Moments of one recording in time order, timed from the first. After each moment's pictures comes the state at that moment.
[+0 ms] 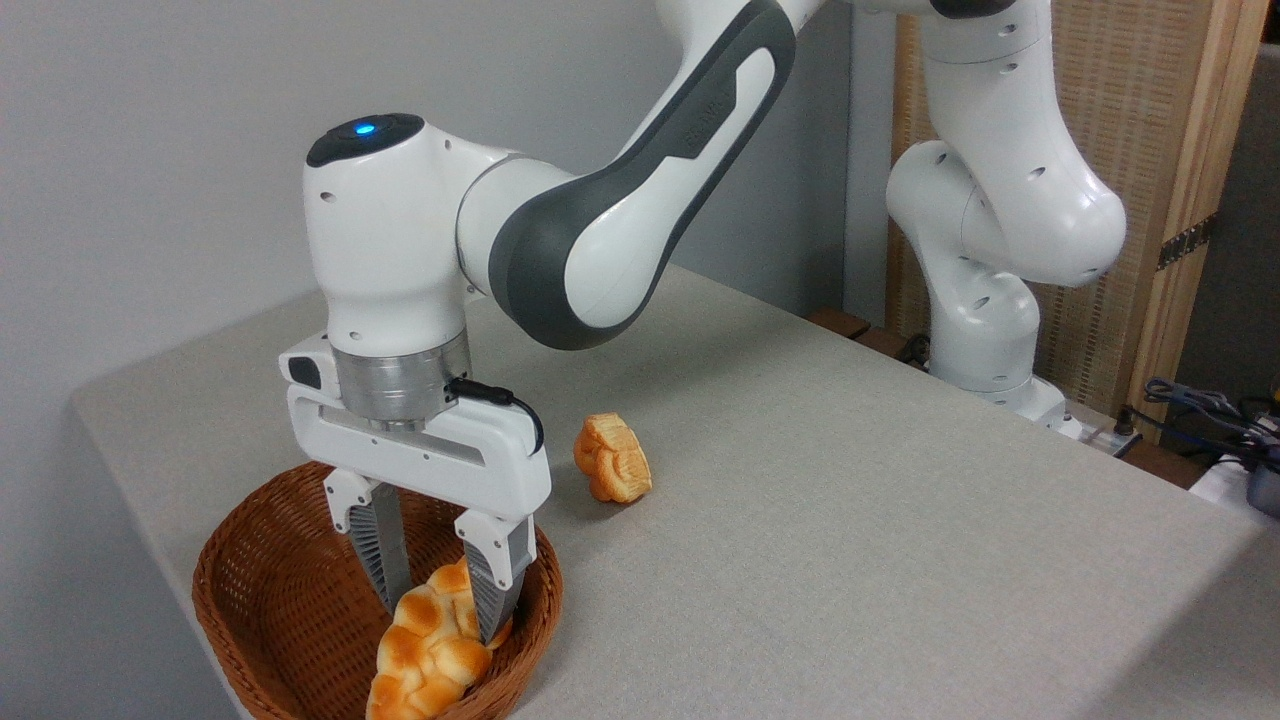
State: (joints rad) arm -0.07 0.25 0.01 -1.81 0.02 2.20 0.29
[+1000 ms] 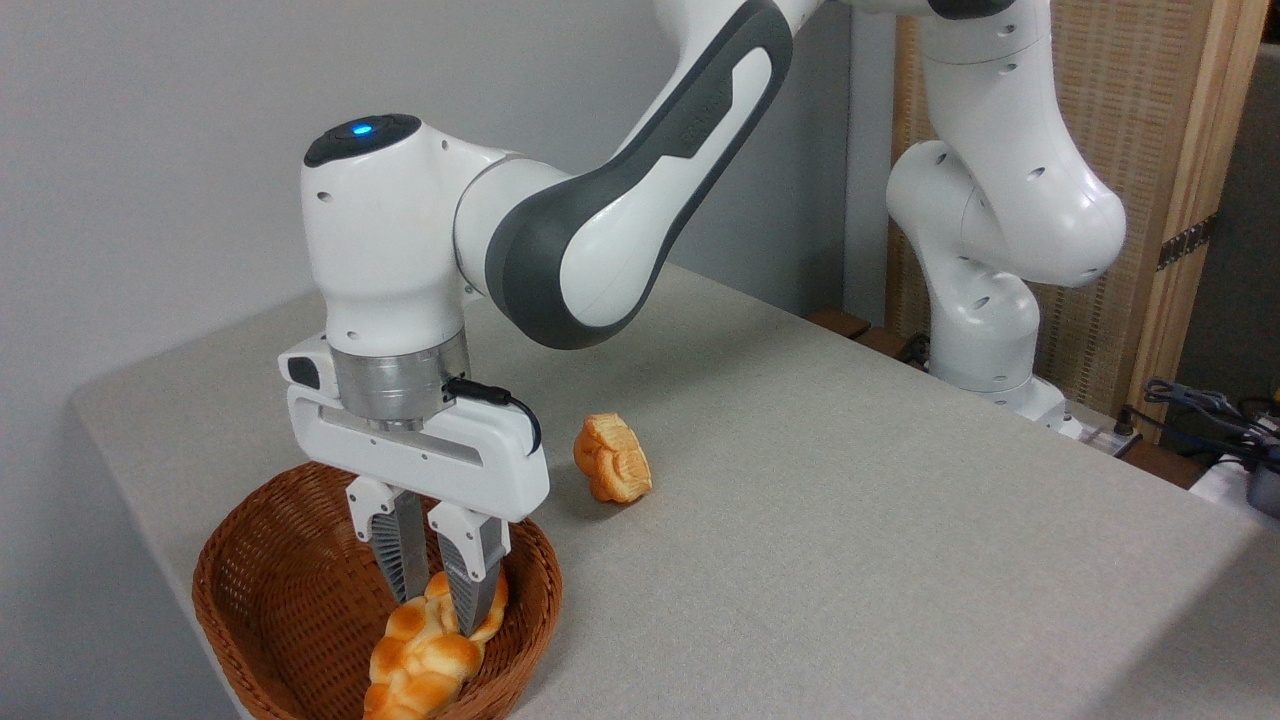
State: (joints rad) arm -0.07 0.25 0.01 -1.81 0.03 2.20 0.29
